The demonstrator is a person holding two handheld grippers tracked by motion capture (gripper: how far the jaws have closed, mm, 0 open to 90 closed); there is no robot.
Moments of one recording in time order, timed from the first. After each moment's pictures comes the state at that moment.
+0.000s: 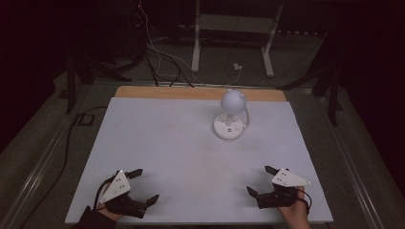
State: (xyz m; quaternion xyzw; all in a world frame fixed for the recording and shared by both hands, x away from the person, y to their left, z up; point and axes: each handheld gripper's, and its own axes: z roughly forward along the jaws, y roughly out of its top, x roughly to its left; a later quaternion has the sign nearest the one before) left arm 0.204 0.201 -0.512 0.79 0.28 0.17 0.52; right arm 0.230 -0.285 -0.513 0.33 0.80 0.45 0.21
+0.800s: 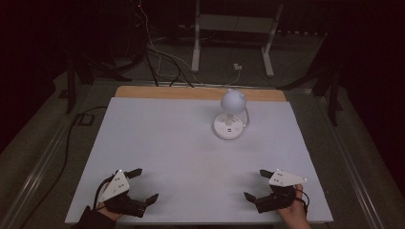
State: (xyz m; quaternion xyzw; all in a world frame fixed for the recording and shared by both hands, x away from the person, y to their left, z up) left arm 0.205 0.202 -0.512 0.78 0.29 0.17 0.52; right arm 0.227 -0.278 -0.508 0.31 0.83 0.44 0.15
